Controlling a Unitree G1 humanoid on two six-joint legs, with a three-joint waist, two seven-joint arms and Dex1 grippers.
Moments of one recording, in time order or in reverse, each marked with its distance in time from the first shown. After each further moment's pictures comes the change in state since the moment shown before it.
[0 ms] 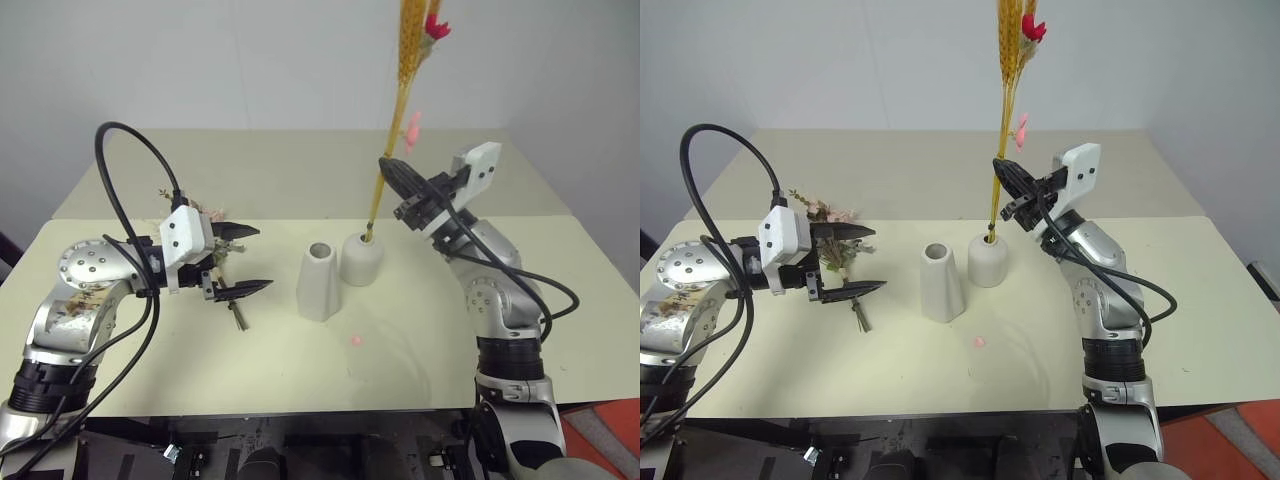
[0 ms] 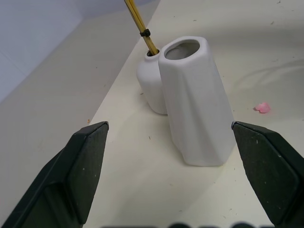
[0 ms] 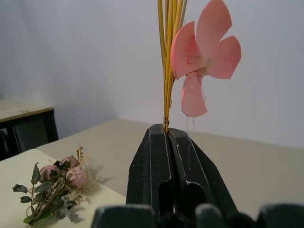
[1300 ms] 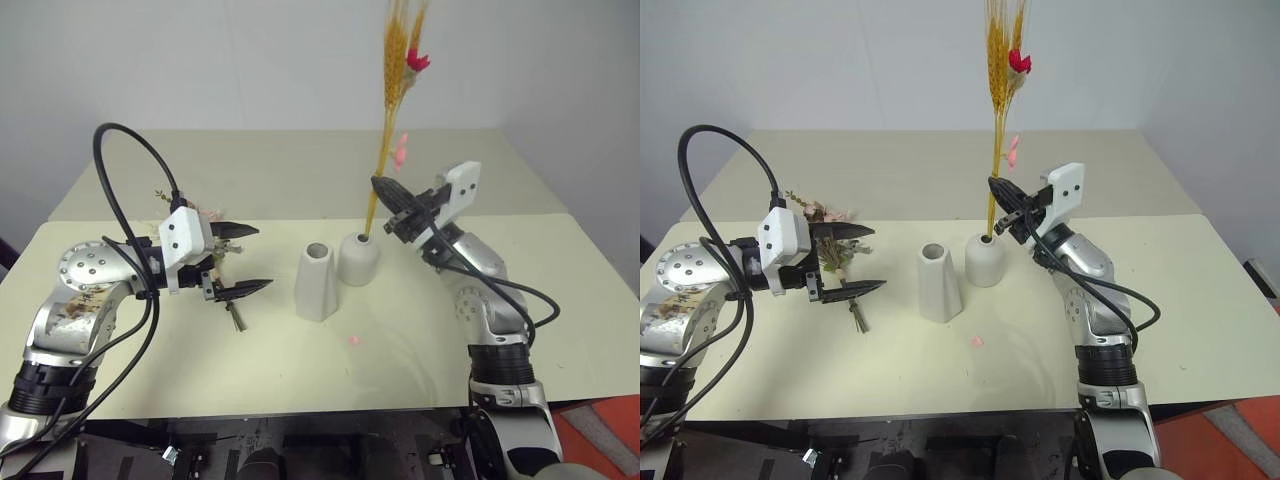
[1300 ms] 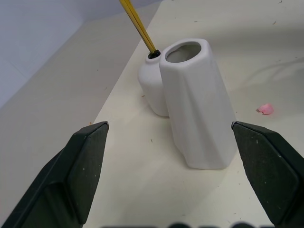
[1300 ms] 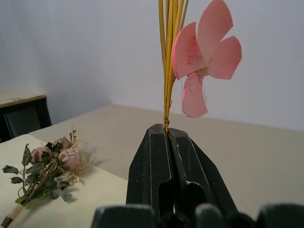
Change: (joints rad) left arm 0.009 0.000 0.001 0.000 0.002 -0.021 0.014; right arm 0.038 0.020 0.038 0.065 -0.050 -0.060 -0.001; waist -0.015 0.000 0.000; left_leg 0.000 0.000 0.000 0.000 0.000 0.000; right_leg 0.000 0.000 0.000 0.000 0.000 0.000
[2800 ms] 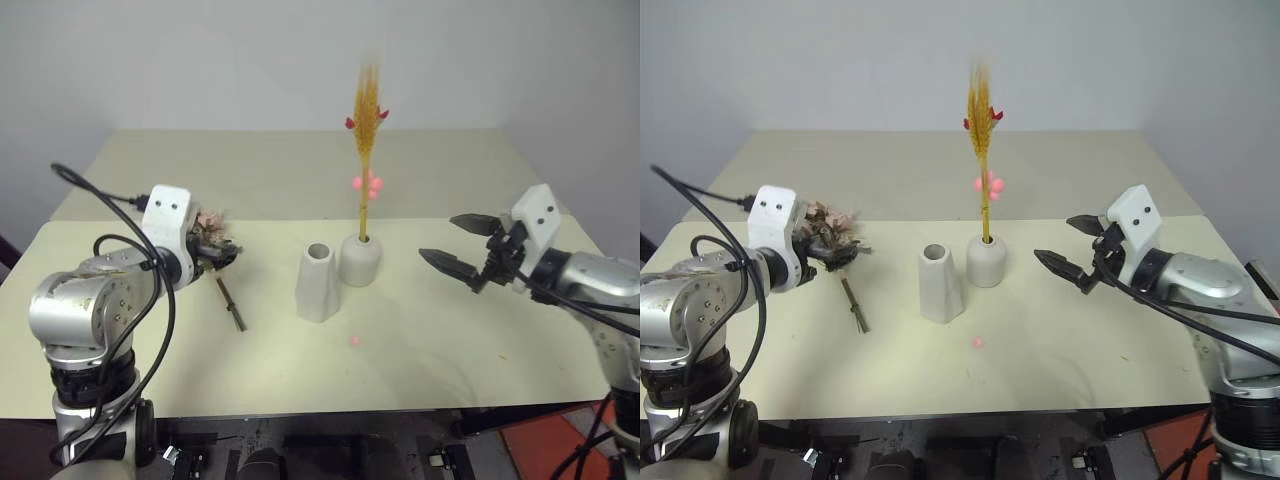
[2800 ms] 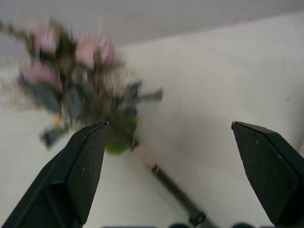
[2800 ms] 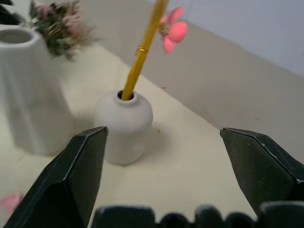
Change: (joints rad) left arm -0.135 -0.343 0.269 -0.326 0.028 1.373 0.956; right arm 0.268 -0.632 -0.115 -0.391 0.117 0.381 0.299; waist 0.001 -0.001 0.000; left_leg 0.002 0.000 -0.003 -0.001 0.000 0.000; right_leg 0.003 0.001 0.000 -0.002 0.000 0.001
